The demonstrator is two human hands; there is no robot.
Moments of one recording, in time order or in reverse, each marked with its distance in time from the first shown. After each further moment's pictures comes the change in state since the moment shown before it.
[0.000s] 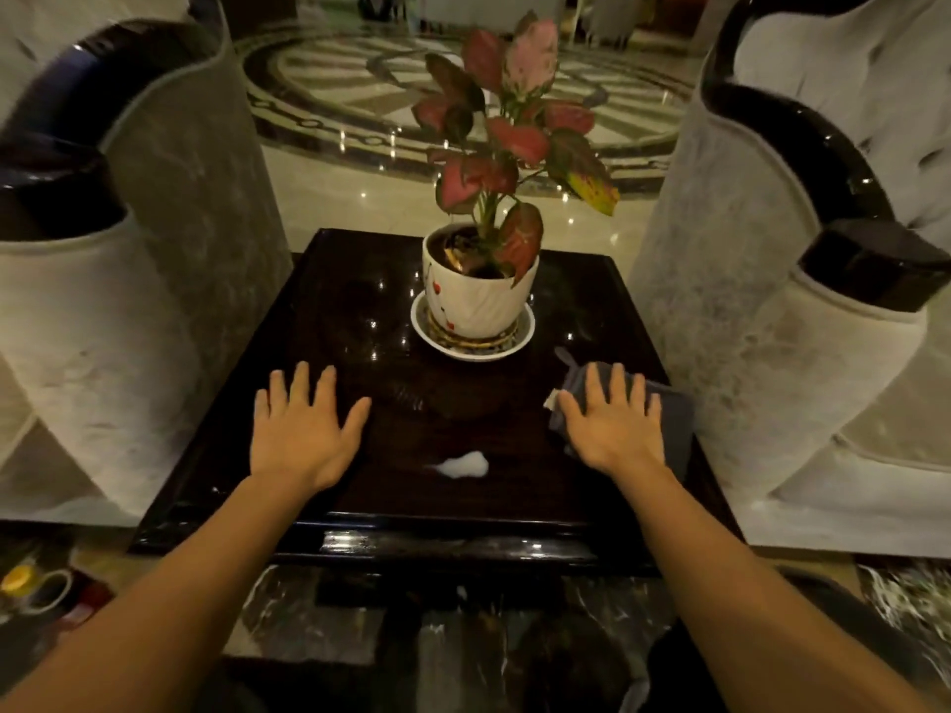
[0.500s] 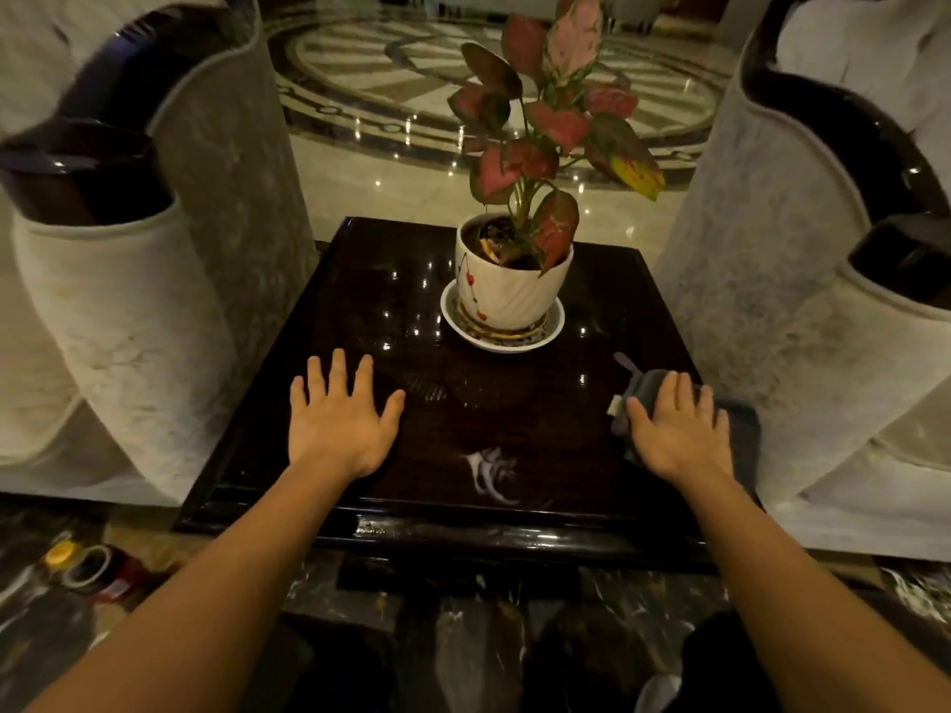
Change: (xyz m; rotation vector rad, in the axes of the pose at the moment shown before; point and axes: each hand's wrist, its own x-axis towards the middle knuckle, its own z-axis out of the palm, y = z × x) left_hand 0.001 0.004 0.000 0.076 -0.006 0.018; right_hand -0.010 0.026 0.001 -0.003 0.055 0.118
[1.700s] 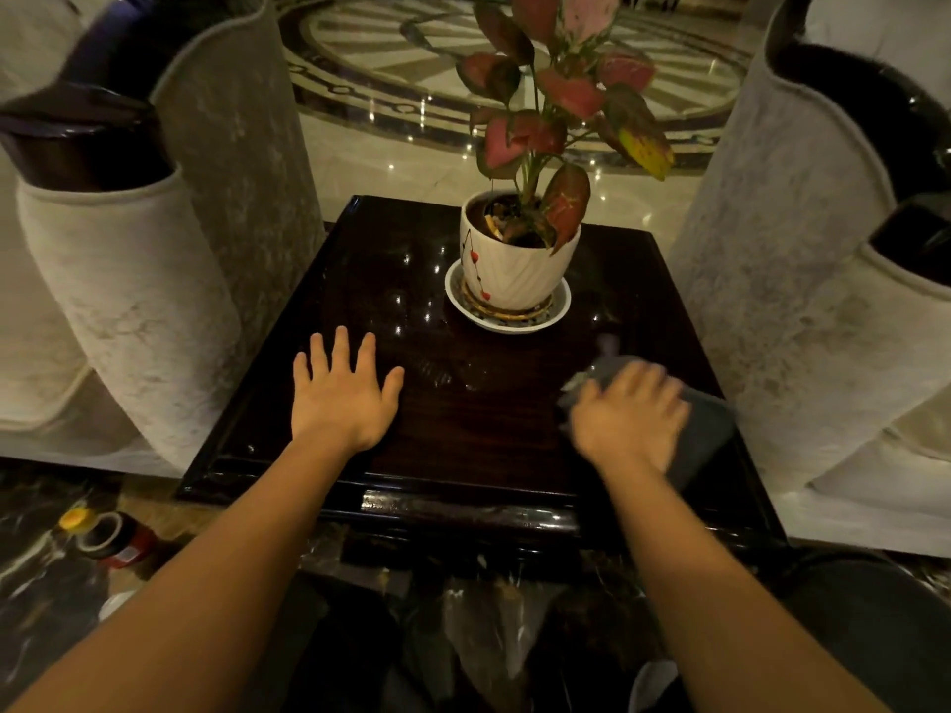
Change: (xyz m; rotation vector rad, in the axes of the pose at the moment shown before) left_hand -0.002 0.004 -0.001 0.000 0.003 -0.001; right_hand -0.041 -0.072 0.008 0.052 0.092 0.091
